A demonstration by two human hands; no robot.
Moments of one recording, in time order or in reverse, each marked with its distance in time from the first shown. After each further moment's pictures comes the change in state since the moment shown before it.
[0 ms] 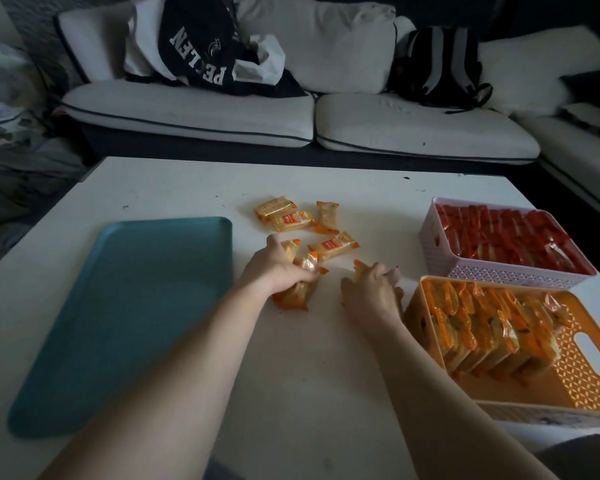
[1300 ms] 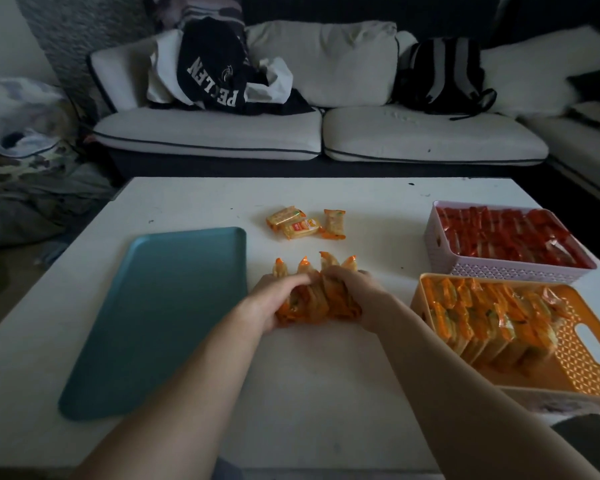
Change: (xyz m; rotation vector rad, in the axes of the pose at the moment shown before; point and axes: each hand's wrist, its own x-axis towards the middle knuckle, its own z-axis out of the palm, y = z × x) left_hand -0.052 -0.017 0.005 -0.704 -0.124 -0.270; right_hand -0.005 -0.019 -0.005 0.790 -0.421 0.231
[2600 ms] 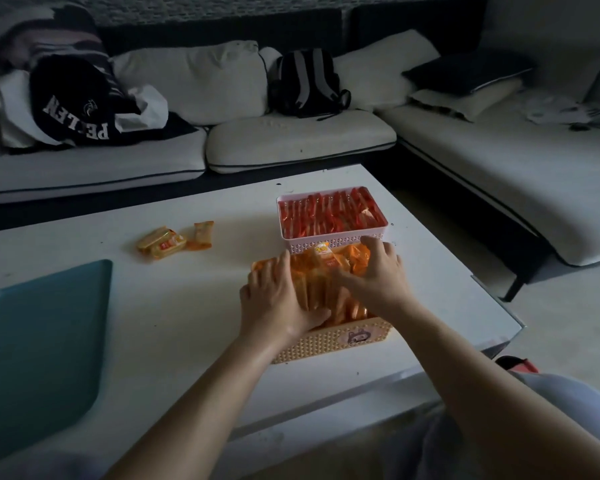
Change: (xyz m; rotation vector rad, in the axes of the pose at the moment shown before) left_hand -0.116 -0.020 0.242 1.207 0.174 0.791; right_hand -0.124 0.037 -0.272 -0.600 0.507 -0.477
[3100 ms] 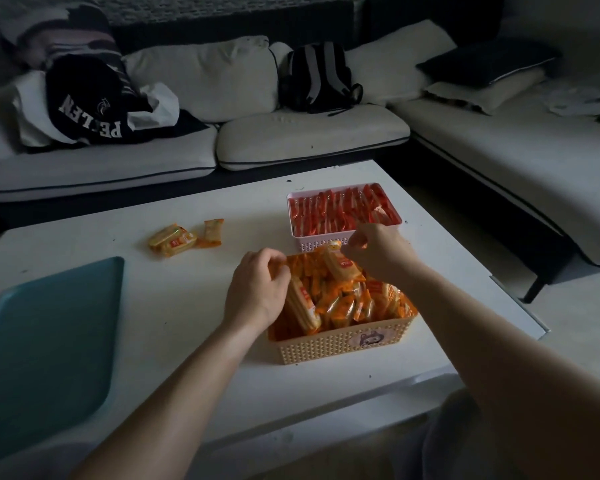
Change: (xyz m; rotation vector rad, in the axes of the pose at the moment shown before) left_hand 0.018 -0.027 -0.025 -0.380 0.171 -0.100; right_hand 0.049 -0.018 -0.006 -0.230 -0.094 -0.136
